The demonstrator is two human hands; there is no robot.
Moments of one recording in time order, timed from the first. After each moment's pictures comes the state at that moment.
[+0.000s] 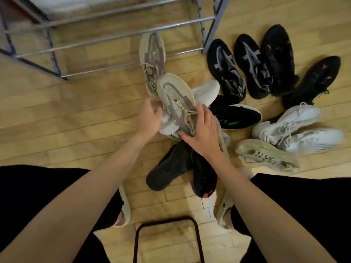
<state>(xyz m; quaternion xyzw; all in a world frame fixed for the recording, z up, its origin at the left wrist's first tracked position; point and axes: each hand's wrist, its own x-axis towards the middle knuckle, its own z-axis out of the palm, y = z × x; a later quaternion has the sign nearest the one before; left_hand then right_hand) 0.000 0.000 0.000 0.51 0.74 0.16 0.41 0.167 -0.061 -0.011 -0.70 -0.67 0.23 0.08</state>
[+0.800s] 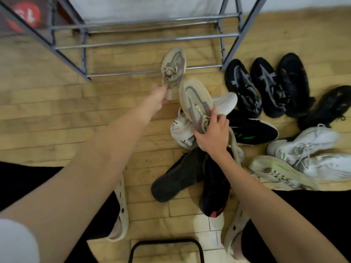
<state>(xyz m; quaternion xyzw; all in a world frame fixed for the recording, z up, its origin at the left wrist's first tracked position) -0.035 0.082 -0.037 0.20 0.72 0.31 0.59 0.146 -0.047 -0.034 -0.75 -0.63 0.19 0.06</state>
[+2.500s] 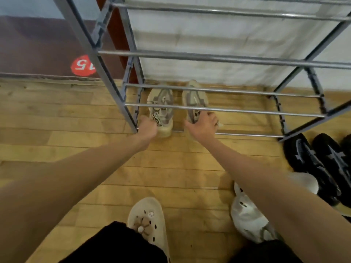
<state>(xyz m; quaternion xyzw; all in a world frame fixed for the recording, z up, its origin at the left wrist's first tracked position) -0.268 0.150 -0.055 0.29 0.80 0.29 0.43 -0.106 0.180 -0.052 -0.72 -0.61 0.30 0.12</state>
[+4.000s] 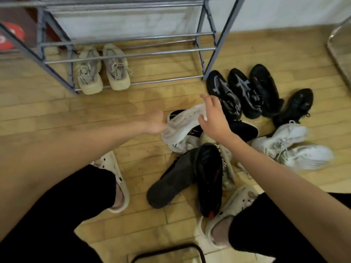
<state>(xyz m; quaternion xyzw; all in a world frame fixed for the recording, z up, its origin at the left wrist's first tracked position) -0.037 0.010 0.017 0.67 0.61 -0.13 0.41 0.171 -0.019 0.020 -0.65 -0.71 0.23 0.15</state>
